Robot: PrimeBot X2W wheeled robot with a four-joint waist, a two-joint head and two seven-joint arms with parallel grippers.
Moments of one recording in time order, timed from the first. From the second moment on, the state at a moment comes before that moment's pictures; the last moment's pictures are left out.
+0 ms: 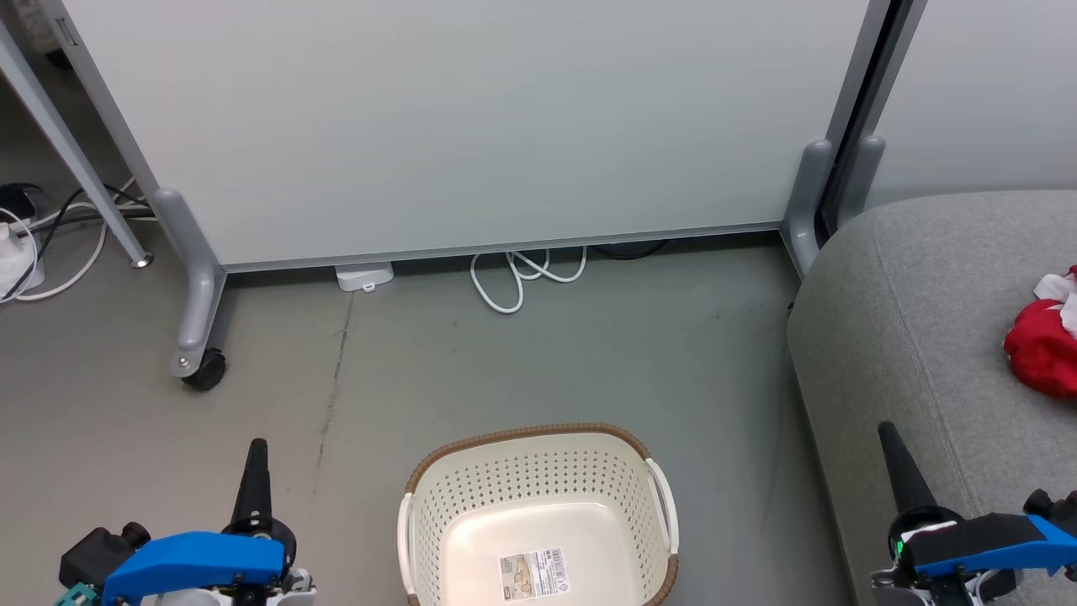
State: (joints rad) left arm -0.06 0.05 0.05 0.32 -1.16 -0.13 -0.01; right arm -0.06 -0.04 -0.12 0.27 1.11 0.13 0.05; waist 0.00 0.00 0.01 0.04
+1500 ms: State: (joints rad) left arm -0.09 0.05 0.10 0.26 -1.52 -0.13 0.09; right arm -0.09 -0.05 -0.11 0.25 1.50 0.13 0.10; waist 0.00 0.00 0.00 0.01
